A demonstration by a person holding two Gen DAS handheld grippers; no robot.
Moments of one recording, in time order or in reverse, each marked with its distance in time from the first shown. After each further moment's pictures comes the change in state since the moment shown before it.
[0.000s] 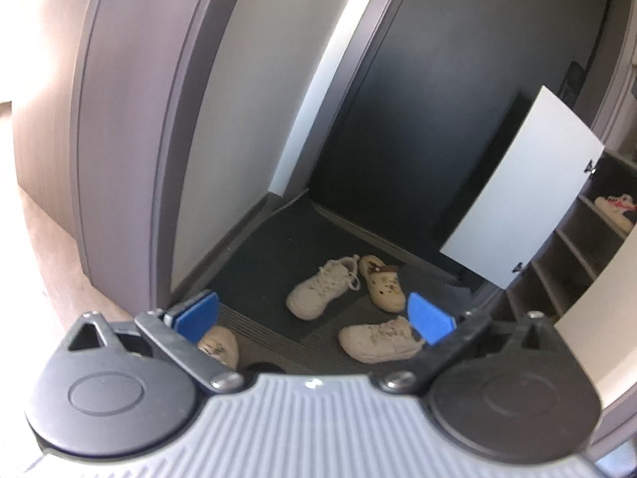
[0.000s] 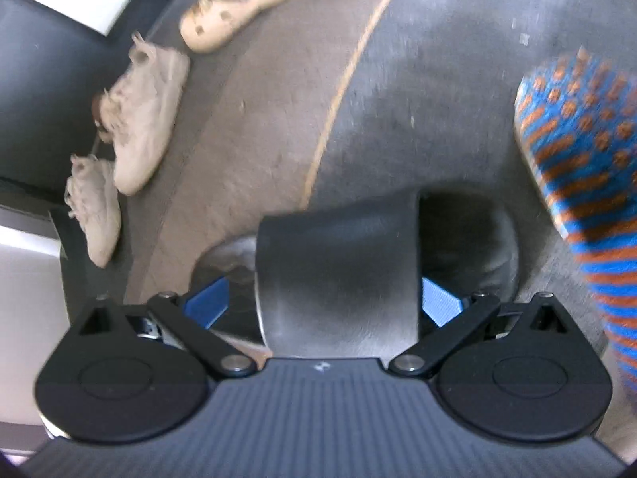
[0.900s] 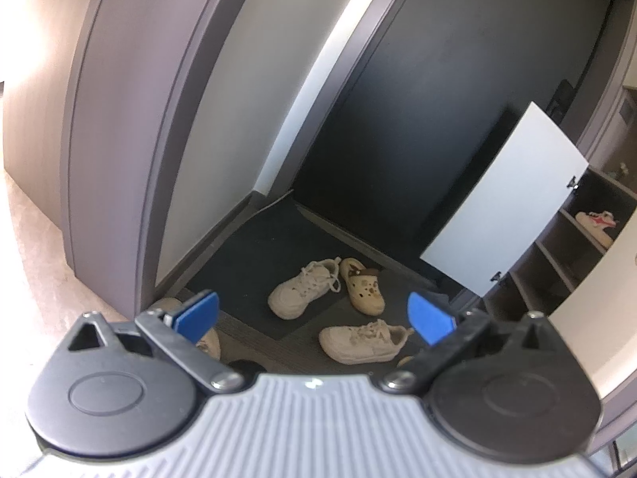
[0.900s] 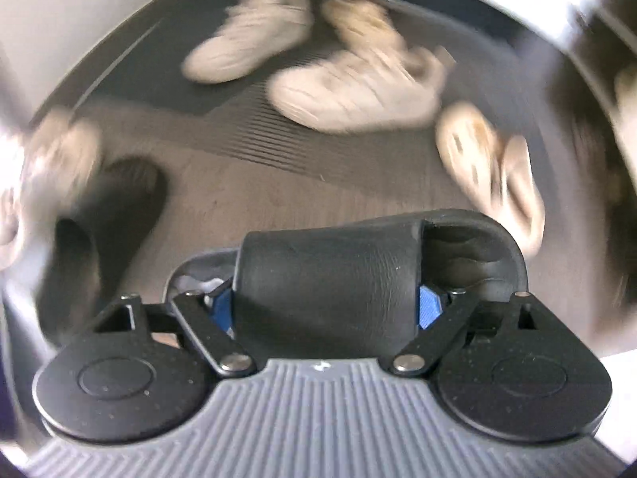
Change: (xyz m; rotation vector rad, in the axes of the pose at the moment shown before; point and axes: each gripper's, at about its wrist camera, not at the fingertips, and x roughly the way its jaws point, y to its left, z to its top) left arm -0.003 0.024 -0.001 -0.042 0.000 -0.064; right arm -0.050 0.223 0.049 -1.642 0.055 -0.099
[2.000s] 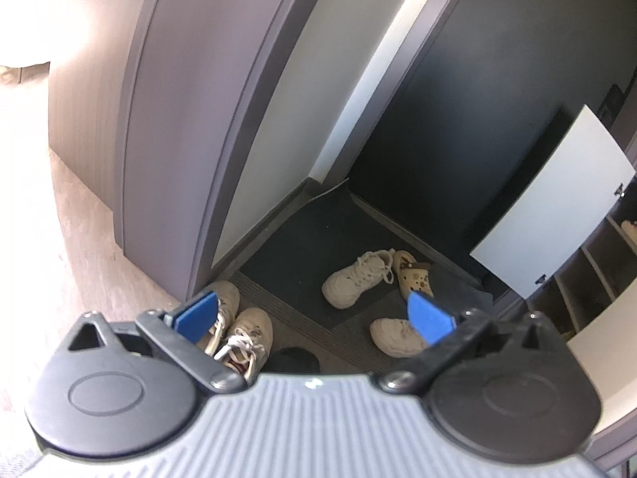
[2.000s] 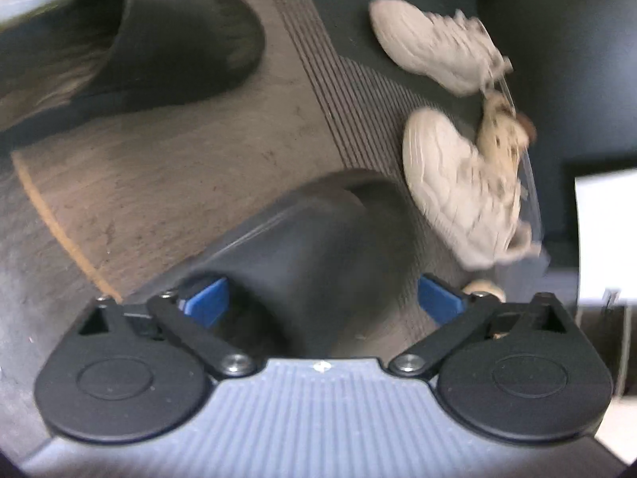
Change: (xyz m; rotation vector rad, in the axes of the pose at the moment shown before) left arm 0.004 0.058 0.004 -0.070 0.041 0.119; right arm 0.115 0.107 0.000 -0.587 0.079 -0.191
